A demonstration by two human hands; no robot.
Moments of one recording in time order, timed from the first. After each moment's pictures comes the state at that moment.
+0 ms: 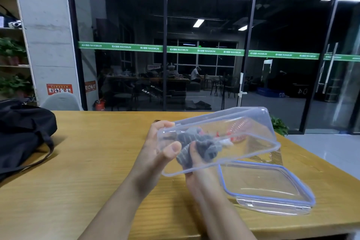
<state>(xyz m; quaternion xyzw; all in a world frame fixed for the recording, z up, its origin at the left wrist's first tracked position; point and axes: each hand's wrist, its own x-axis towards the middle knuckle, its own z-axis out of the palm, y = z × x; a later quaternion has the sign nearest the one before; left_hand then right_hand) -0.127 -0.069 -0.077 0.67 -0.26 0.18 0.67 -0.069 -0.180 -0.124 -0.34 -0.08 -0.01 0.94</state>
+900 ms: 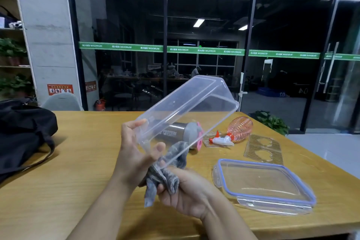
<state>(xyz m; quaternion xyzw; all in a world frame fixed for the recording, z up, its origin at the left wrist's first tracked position) -0.114 -0.043 -0.085 0.68 -0.19 0.34 0.62 -0.117 -0.178 -0.102 -0.47 -0.14 0.35 0.80</state>
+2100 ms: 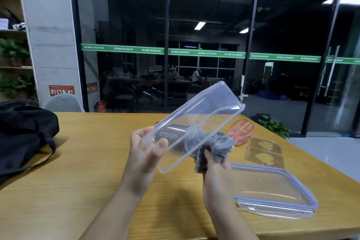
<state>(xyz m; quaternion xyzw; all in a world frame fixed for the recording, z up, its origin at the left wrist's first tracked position) -0.124 -0.061 -0.082 0.62 -0.15 0.27 0.72 -0.103 -0.199 -0.101 -0.50 -0.03 -0.15 0.86</state>
